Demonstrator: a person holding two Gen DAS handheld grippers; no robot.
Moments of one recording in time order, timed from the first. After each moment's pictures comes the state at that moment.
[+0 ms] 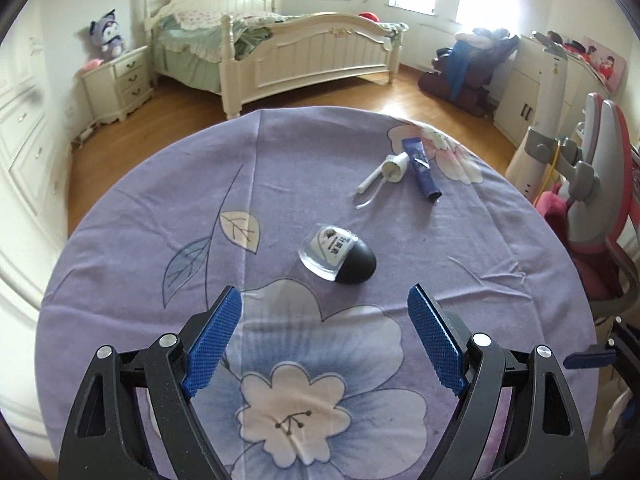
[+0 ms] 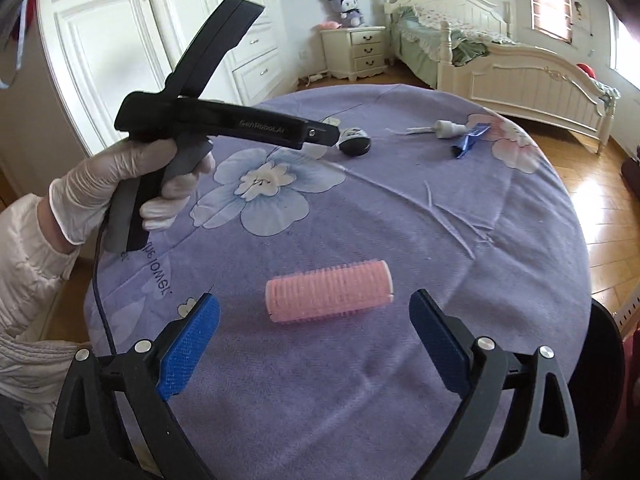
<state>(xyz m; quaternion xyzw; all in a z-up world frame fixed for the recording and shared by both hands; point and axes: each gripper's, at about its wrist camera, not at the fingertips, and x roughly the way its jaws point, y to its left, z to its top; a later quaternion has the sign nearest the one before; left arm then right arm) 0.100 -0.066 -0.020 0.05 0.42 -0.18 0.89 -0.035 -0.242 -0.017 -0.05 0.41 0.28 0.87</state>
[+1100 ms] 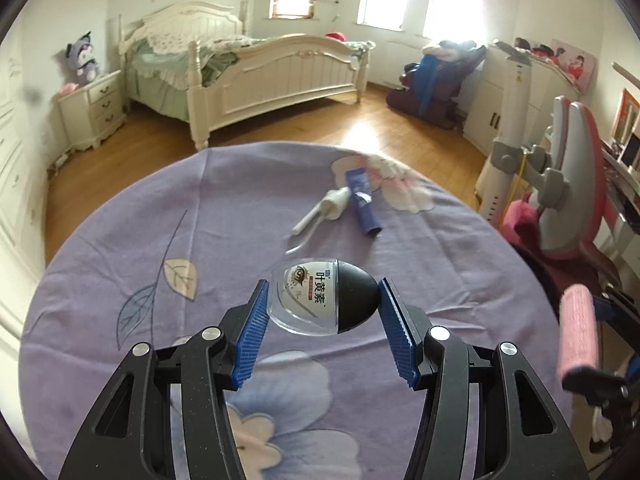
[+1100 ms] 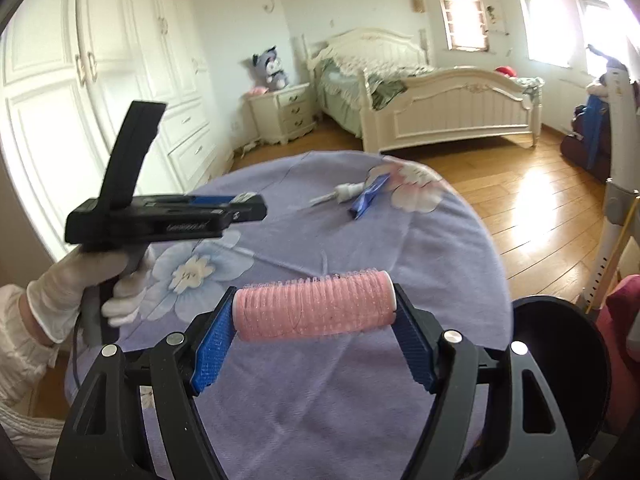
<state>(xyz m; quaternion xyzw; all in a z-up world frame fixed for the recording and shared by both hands) 0.089 -0.123 0.002 0.05 0.37 -0.25 0.90 -0.038 -0.312 0.022 0.04 0.30 0.15 0.94</state>
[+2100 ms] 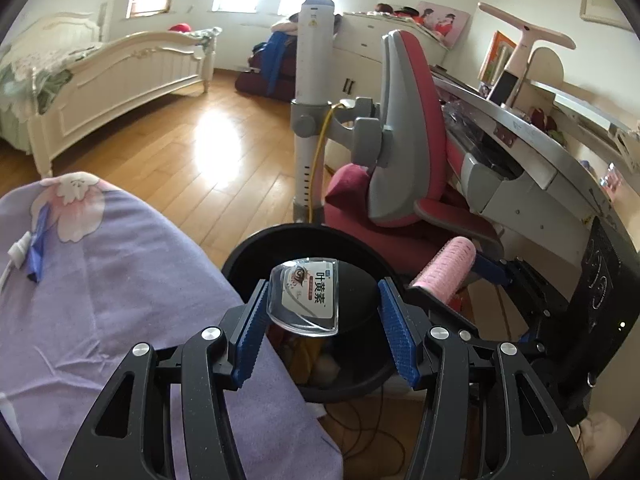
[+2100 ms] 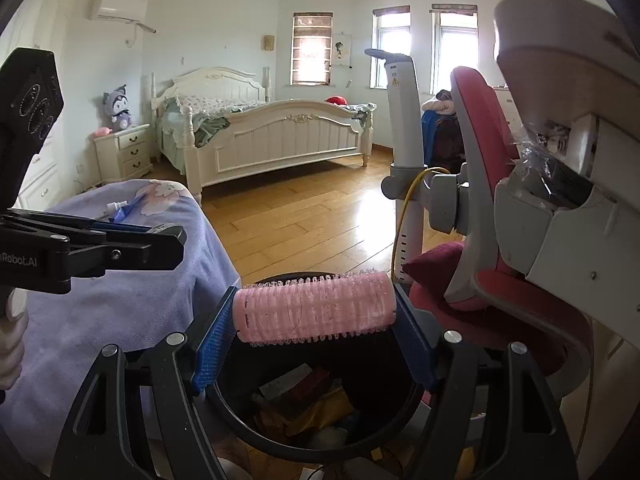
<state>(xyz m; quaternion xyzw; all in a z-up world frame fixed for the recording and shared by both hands) -0.001 -0.347 -0.008 0.07 0.38 -0.47 0.79 -0.117 -0.463 -0.007 0.02 0.25 -0.15 0.96</state>
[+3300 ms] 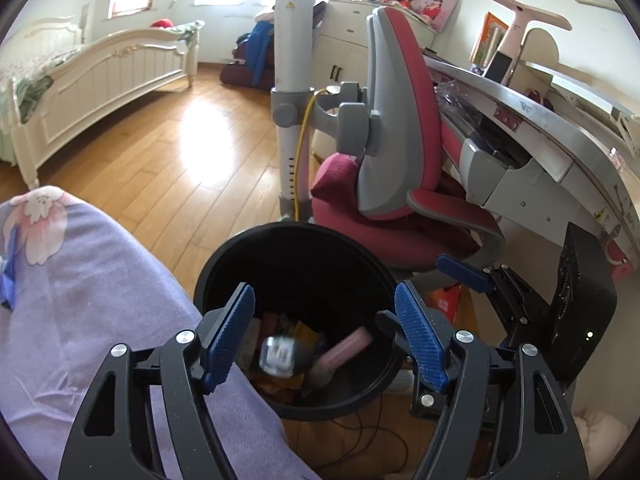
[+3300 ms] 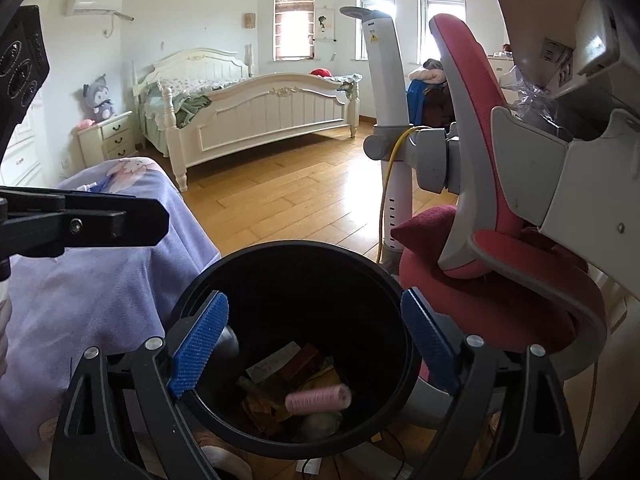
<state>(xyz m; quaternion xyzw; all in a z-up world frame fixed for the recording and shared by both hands) 0.005 -0.385 -0.016 0.09 0.38 -0.49 0.78 -0.109 -0.491 -0.032 0.04 0.29 -0.17 0.94</state>
